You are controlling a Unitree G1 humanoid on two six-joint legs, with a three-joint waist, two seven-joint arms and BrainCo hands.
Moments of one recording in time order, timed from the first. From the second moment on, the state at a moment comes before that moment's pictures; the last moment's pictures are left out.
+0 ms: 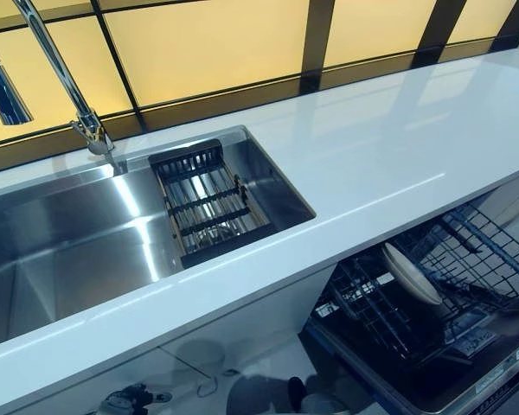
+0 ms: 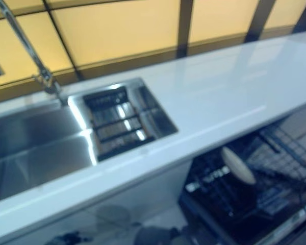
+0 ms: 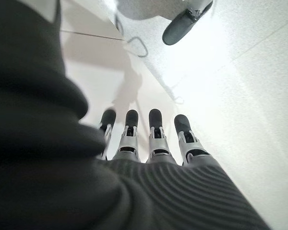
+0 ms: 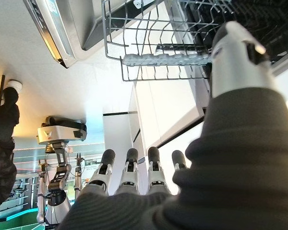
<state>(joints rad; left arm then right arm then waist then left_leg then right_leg) -0.04 0.41 -0.17 1.14 -0.01 0.21 -0.02 -0.11 -1.08 -0.11 0.56 -0.22 0.42 -0.01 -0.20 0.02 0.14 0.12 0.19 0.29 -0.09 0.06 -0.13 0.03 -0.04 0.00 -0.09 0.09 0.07</state>
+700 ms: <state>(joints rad) -0.39 0.49 -0.24 1.13 -0.19 0.26 -0.03 -0.30 -1.09 -0.08 0.83 -0.09 0.43 -0.13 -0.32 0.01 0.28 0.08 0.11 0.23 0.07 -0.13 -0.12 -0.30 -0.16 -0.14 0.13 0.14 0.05</state>
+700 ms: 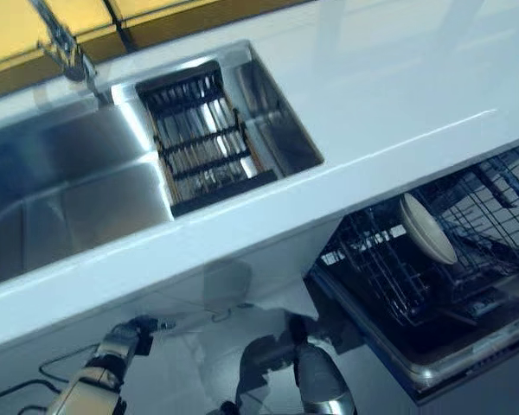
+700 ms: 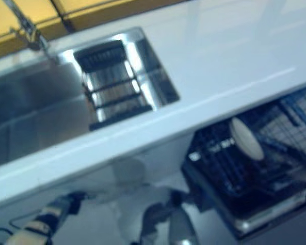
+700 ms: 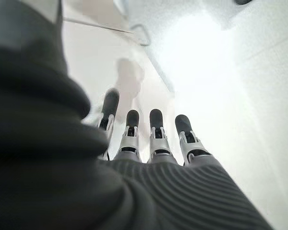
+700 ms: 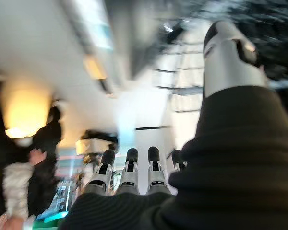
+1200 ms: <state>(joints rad) -0.17 0.46 -0.13 1.22 -0.17 0.26 0.03 -0.34 -1.11 -0.04 0.97 -0.08 0.36 -0.12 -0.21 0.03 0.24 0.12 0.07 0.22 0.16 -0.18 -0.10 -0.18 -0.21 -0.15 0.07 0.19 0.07</state>
